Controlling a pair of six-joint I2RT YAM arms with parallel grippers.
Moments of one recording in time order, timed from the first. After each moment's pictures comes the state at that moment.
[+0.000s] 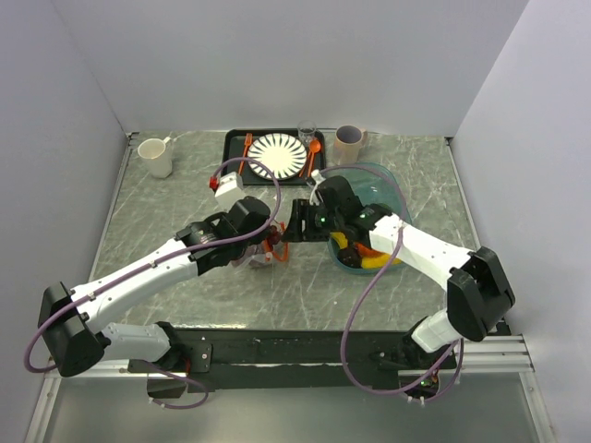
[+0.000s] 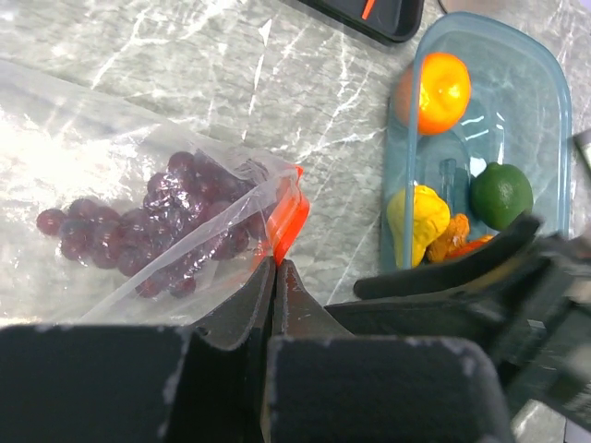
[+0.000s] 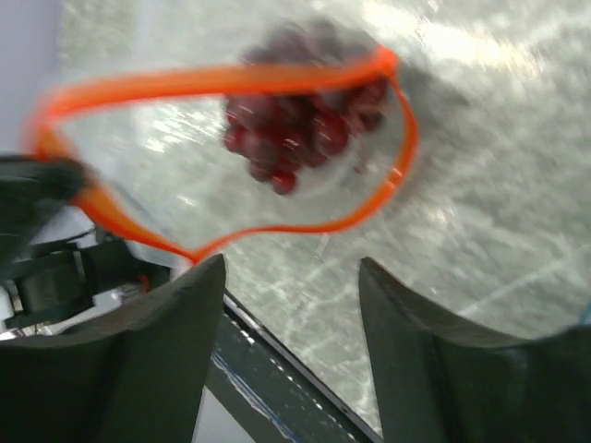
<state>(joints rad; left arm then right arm) -0.88 1.24 1.08 -0.56 -0.58 -1.05 0.68 1.48 1.07 -0.31 -0.30 0.61</state>
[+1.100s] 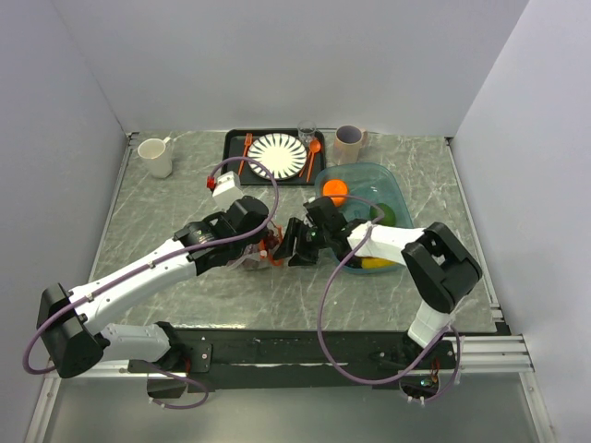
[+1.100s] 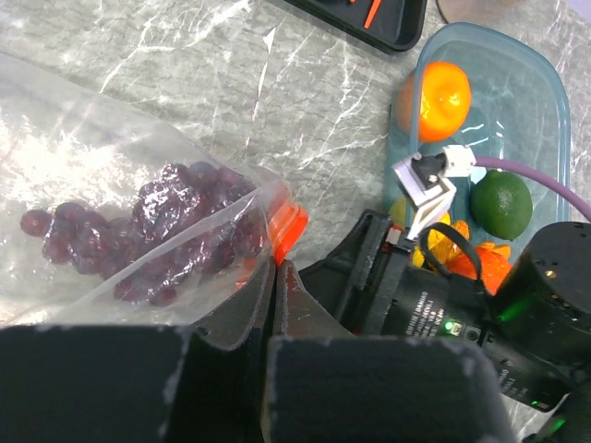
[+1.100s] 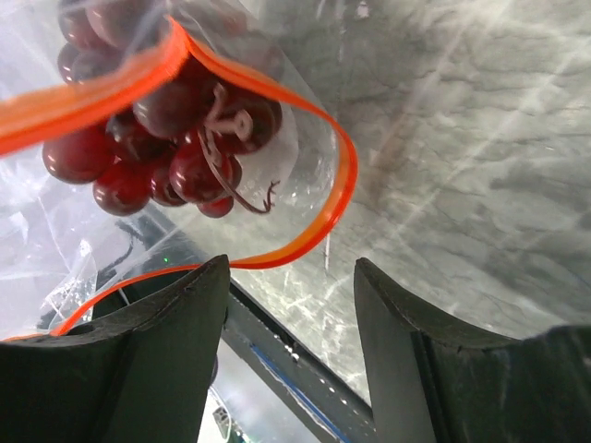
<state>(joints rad) -0.88 1.23 1.08 -0.57 -0.60 -1.05 0.68 1.71 0.93 -0.05 -0.43 0.94</state>
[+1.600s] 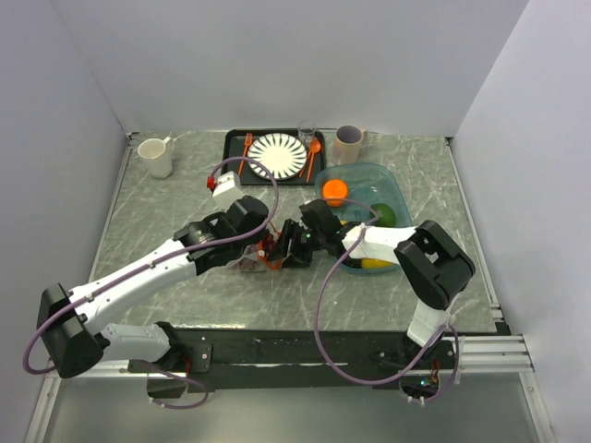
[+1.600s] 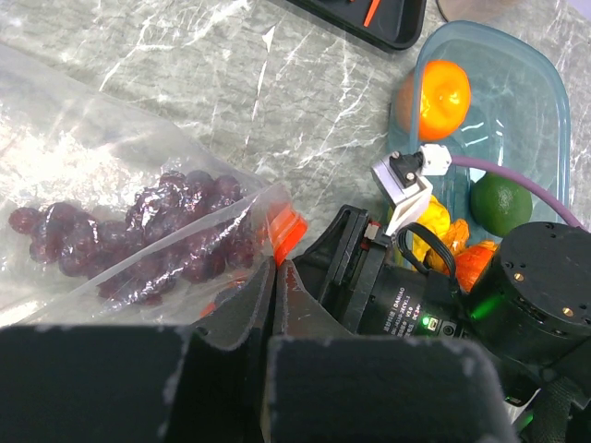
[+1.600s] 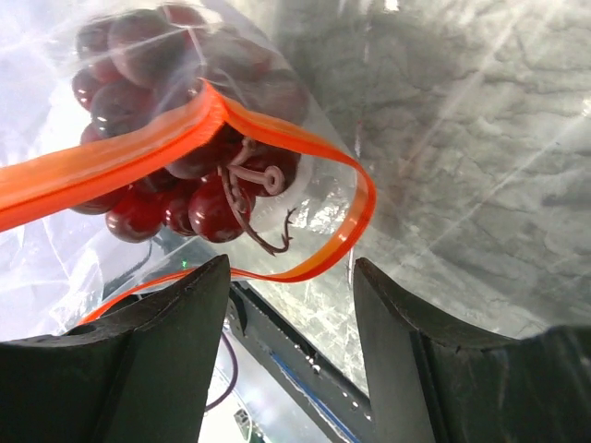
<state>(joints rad) -0.88 1.23 1.08 -0.57 -0.60 -1.05 0.72 1.75 0.93 0.02 -0.43 1.02</state>
